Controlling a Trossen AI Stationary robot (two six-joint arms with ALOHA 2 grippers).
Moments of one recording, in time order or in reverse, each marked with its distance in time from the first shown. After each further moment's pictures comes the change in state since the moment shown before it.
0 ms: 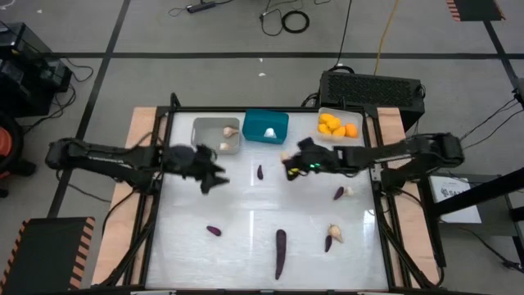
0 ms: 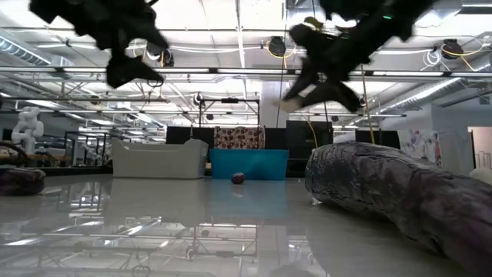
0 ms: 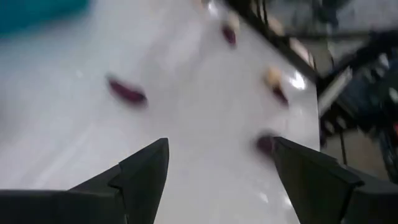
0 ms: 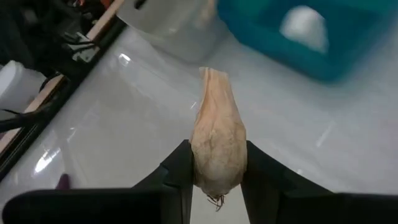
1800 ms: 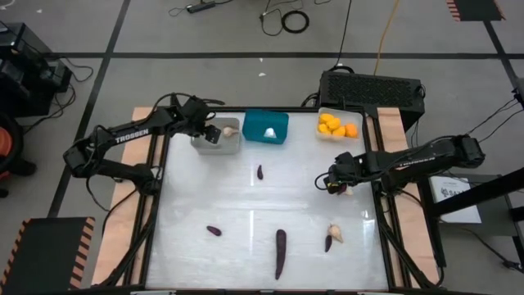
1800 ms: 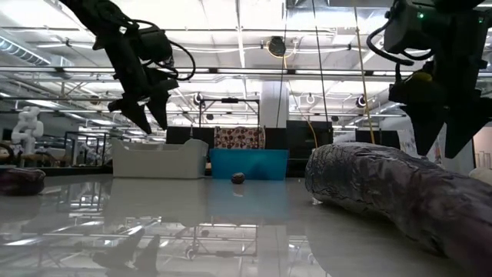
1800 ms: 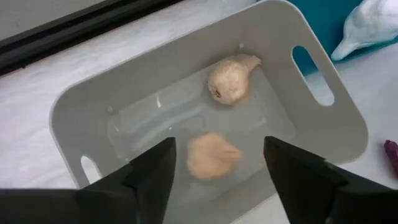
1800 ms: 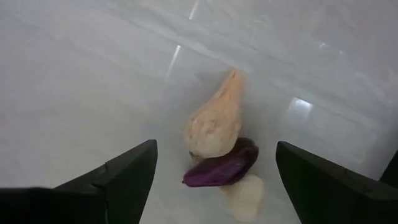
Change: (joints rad) left arm 0.717 0.342 0.228 -0.369 -0.046 0.303; right arm 0.108 -0.290 -0.181 -0.892 -0.111 0.372
